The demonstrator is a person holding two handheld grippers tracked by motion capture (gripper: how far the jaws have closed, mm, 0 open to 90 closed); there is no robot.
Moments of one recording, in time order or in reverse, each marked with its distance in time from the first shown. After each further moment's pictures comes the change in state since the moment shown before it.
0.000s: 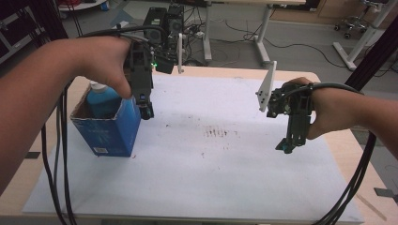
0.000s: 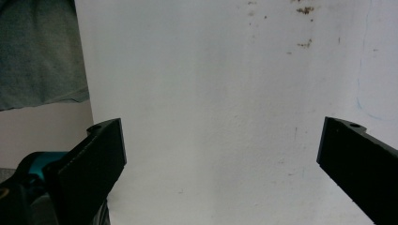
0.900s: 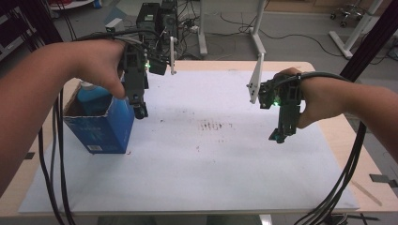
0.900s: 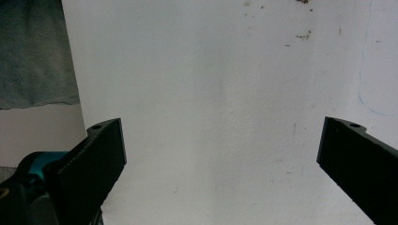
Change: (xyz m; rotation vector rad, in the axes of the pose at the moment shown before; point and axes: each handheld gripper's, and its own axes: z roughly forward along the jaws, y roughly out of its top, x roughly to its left) left arm 0.006 0.007 0.016 0.021 -0.002 0.037; right arm -0.005 -0.002 0.008 0.010 -0.005 0.000
